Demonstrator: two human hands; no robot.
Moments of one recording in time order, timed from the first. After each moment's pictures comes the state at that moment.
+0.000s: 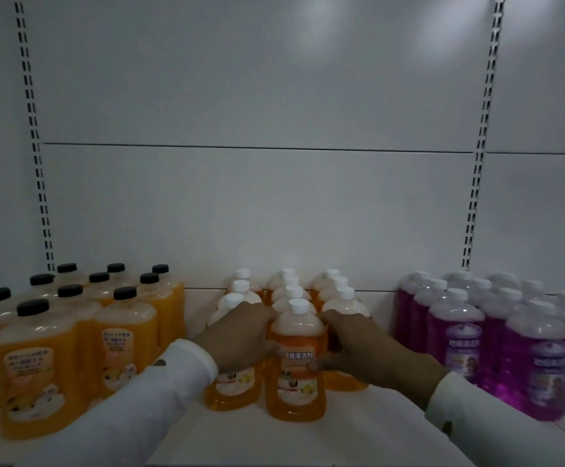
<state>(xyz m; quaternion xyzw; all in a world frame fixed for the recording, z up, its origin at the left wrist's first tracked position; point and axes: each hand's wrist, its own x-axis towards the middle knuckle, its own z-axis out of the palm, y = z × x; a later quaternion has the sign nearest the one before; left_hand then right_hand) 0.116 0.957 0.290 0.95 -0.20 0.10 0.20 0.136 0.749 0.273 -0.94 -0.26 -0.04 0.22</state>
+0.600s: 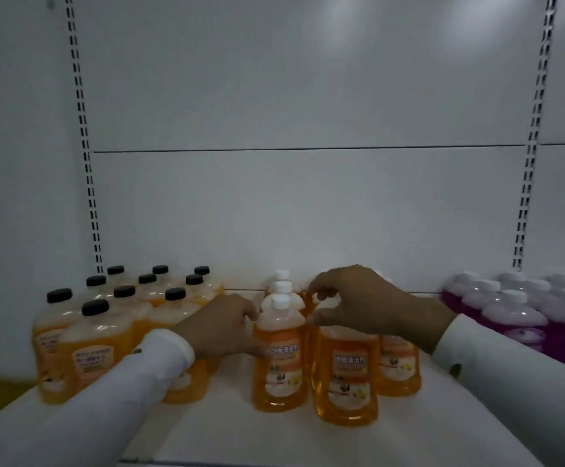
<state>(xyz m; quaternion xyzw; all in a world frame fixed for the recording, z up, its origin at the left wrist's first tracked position) 0.113 1.047 0.302 0.98 -0.12 0.09 0.16 0.134 0.816 0.335 -0.92 -0.34 -0.16 0.12</state>
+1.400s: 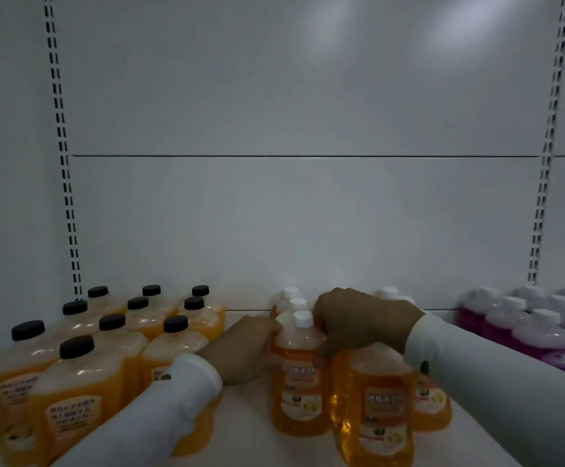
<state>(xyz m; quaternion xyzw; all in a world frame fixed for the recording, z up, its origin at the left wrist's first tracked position) 0.172 1.061 0.288 0.95 -0.23 0.10 0.18 0.190 0.870 0.340 -0.96 -0.28 -0.04 -0.07</state>
